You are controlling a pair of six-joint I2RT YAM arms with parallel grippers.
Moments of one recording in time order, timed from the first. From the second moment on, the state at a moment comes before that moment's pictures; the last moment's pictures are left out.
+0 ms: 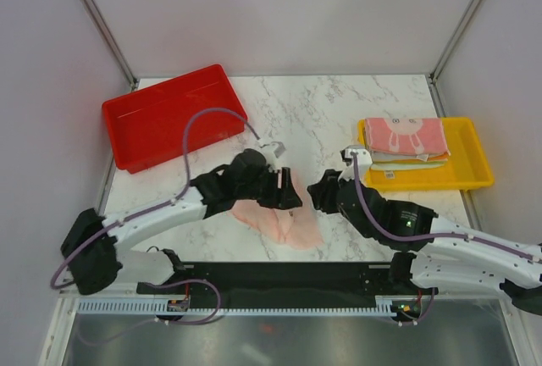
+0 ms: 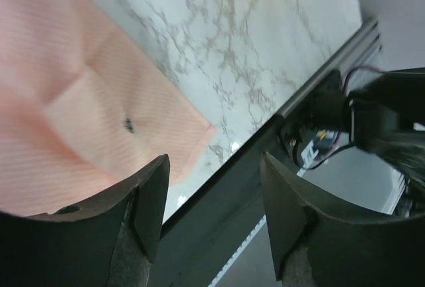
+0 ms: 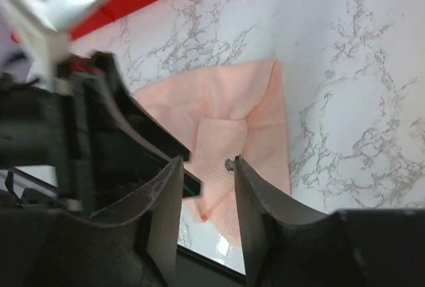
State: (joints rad) left arm -0.94 1.33 0.87 -0.20 0.21 -0.71; right arm 1.17 0.85 0.82 -0.48 0.63 0.78
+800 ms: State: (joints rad) left arm -0.80 0.76 0.66 -0.68 -0.21 -0.84; right arm 1.03 1.68 1.09 -0.44 0.27 0.90
